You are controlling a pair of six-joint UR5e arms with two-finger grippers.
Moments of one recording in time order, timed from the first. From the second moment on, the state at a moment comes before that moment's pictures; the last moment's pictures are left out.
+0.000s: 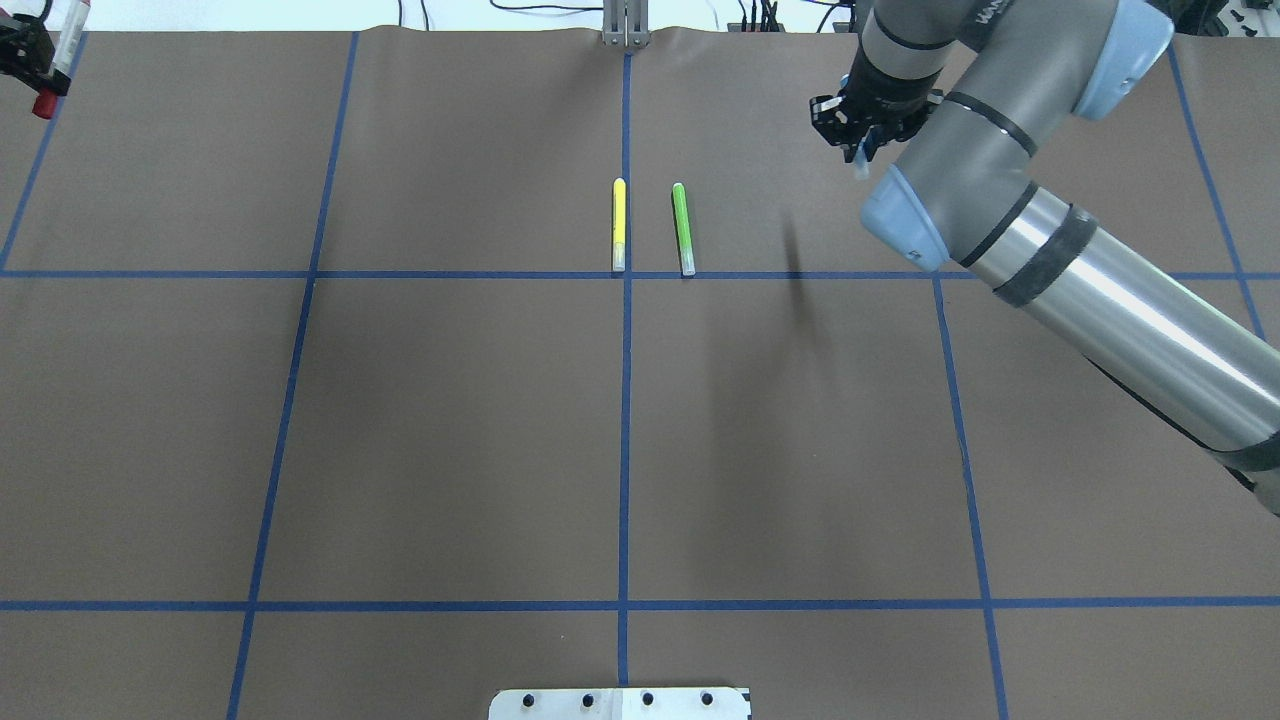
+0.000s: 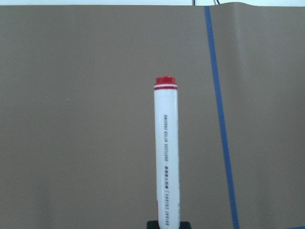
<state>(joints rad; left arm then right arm) -1.38 -2.03 -1.34 -1.77 -2.35 -0.31 0.96 -0.86 1.48 -1.65 2.01 0.74</state>
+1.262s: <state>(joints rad) -1.51 -1.97 -1.41 -1.39 -1.99 0.11 1.28 -1.14 1.54 -1.92 1.88 -0.07</state>
